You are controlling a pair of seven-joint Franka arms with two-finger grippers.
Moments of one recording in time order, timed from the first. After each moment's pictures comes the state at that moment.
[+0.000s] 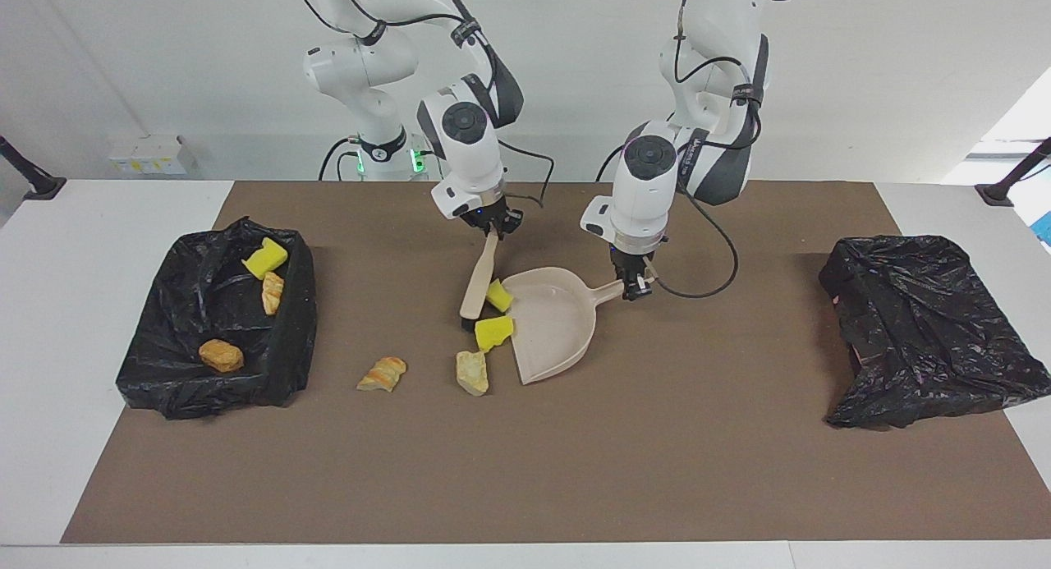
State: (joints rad) left arm -0.52 0.20 -0.02 -1.98 0.06 2.15 0.80; right arm 0.41 -0.01 0.23 -2.31 0.22 2.20 0.71
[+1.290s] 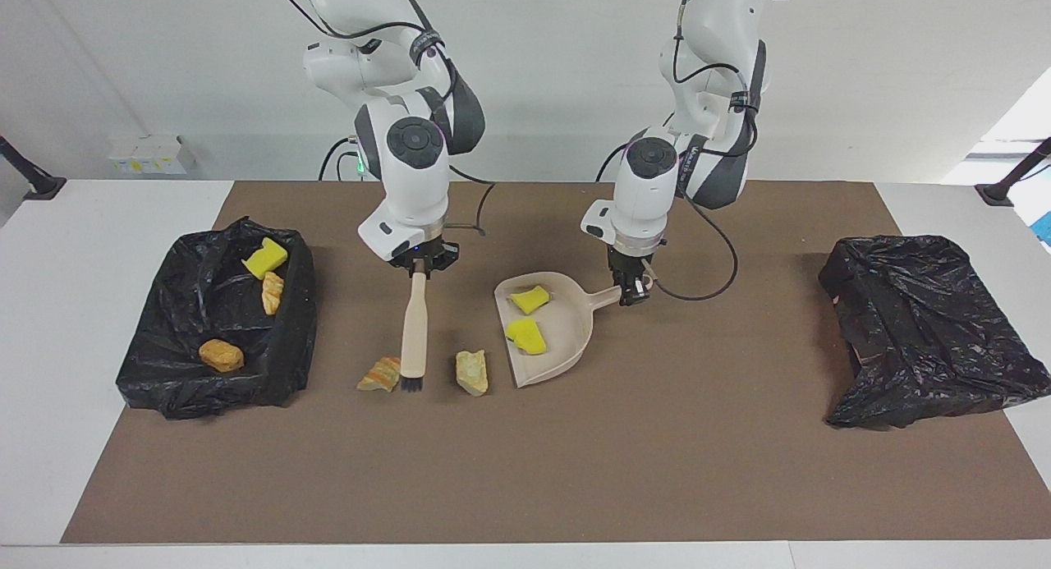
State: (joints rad) left arm -0.52 0.19 -0.02 -2.03 0.06 2.25 0.79; right arm 0.13 0.16 0.21 -1.88 -0.21 1.83 0.41
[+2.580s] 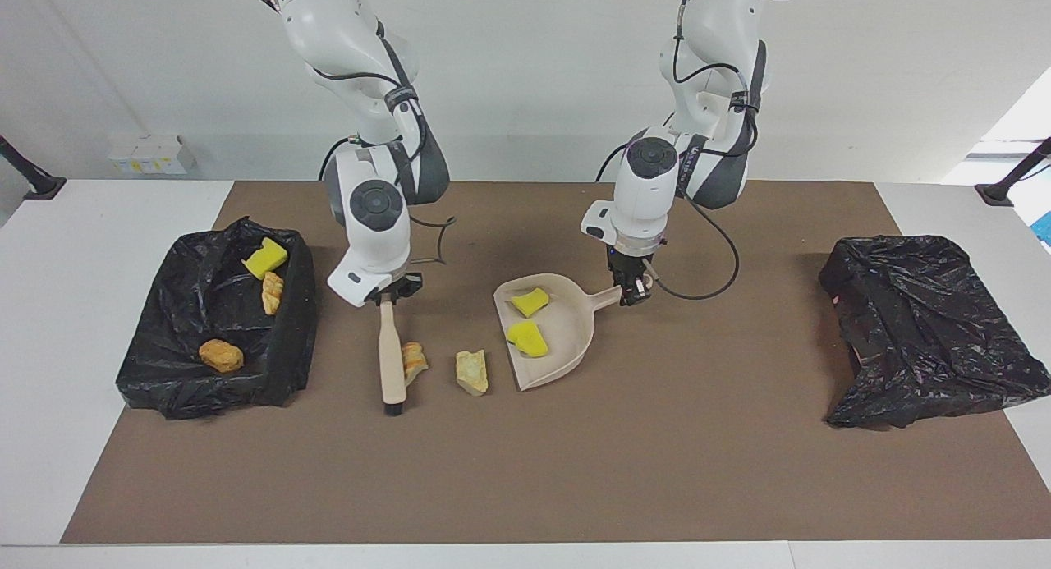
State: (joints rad) left arm -0.52 0.19 -0.02 -2.03 0.06 2.25 0.77; right arm 0.06 0.27 0.24 -1.94 -0.19 1.97 0.20
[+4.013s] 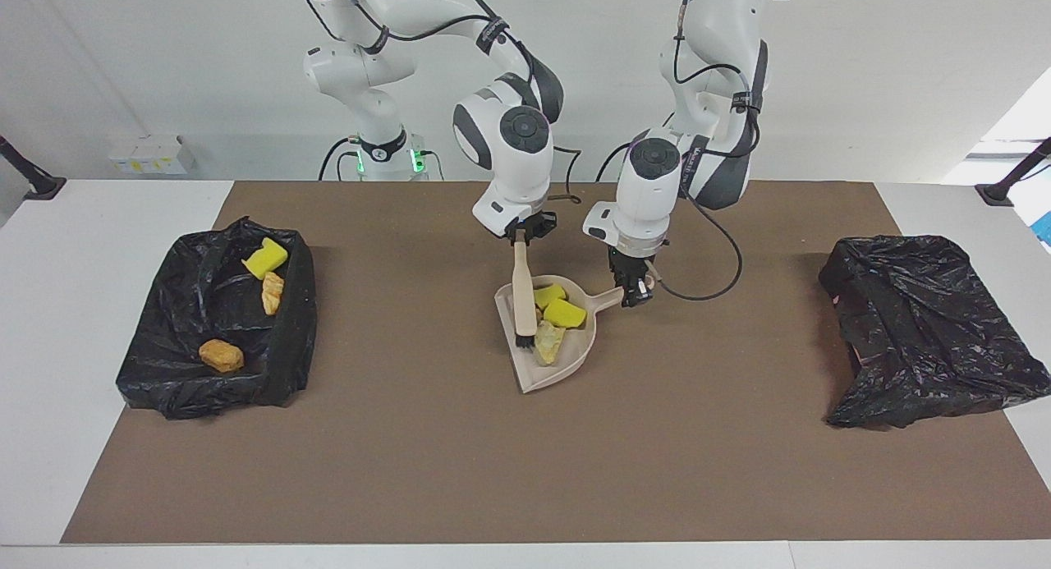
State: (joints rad) left arm -0.51 0.19 -0.01 -2.04 0.06 2.26 0.77; right arm 0.37 0.20 0.29 -1.89 0.06 1.91 0.62
